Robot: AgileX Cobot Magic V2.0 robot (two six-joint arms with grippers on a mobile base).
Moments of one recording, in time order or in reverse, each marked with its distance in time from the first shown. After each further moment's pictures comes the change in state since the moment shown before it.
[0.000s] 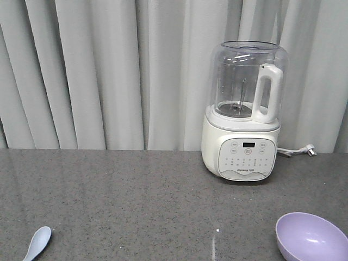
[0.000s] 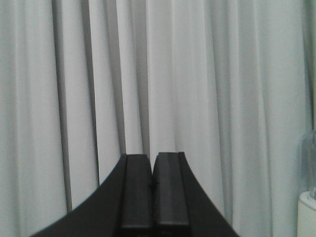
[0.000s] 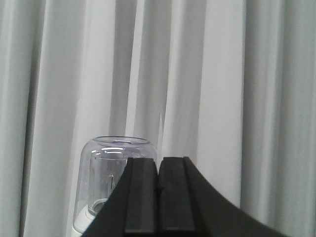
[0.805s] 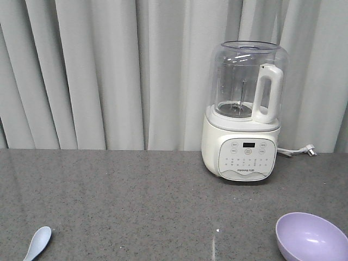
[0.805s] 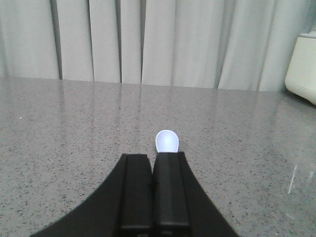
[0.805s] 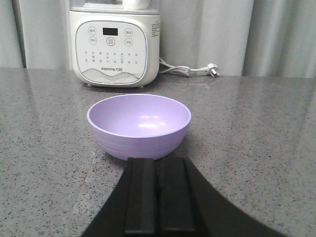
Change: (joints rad) left arm 0.000 -0.613 0.941 0.007 -0.032 -0.107; right arm 0.000 -0.580 0.889 -0.026 0.084 0.057
